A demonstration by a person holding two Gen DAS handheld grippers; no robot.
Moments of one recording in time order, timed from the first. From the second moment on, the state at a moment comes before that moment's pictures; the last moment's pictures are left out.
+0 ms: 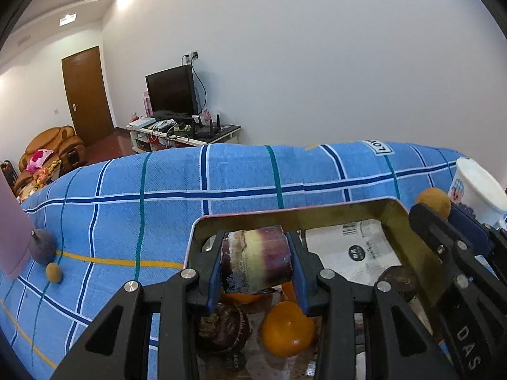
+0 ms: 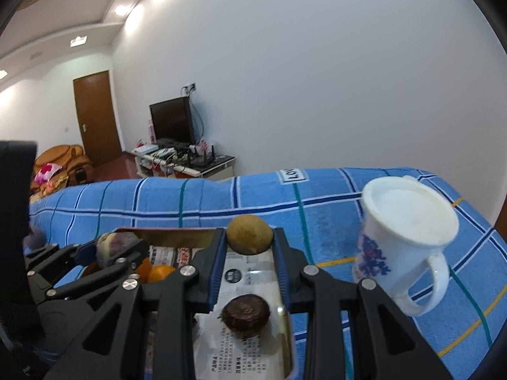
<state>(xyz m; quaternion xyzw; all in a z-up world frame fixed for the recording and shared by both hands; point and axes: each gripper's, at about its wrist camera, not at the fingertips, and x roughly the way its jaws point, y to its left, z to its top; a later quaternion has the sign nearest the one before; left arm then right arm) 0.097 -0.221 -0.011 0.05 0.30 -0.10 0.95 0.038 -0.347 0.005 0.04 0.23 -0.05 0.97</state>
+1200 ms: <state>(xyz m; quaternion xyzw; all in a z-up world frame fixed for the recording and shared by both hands) 0.070 -0.217 0.007 0.06 0.25 -0.10 0.96 -0.006 -0.366 0.022 0.07 0.11 -0.12 0.98</state>
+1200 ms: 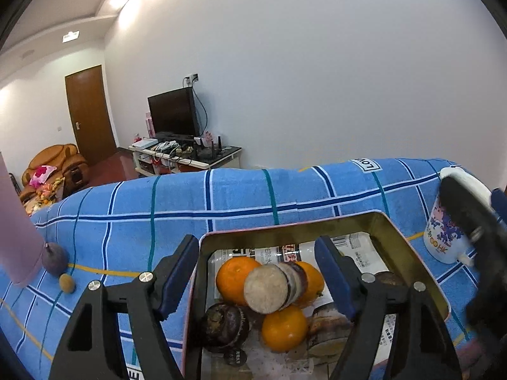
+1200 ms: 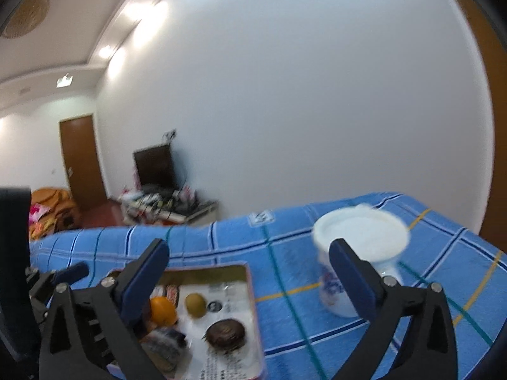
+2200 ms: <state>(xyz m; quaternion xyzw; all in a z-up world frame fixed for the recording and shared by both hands) 0.014 -0.139 0.000 0.10 0.20 -0.04 0.97 -0.052 -0.346 0.025 0.07 0.06 -0.15 0.98</state>
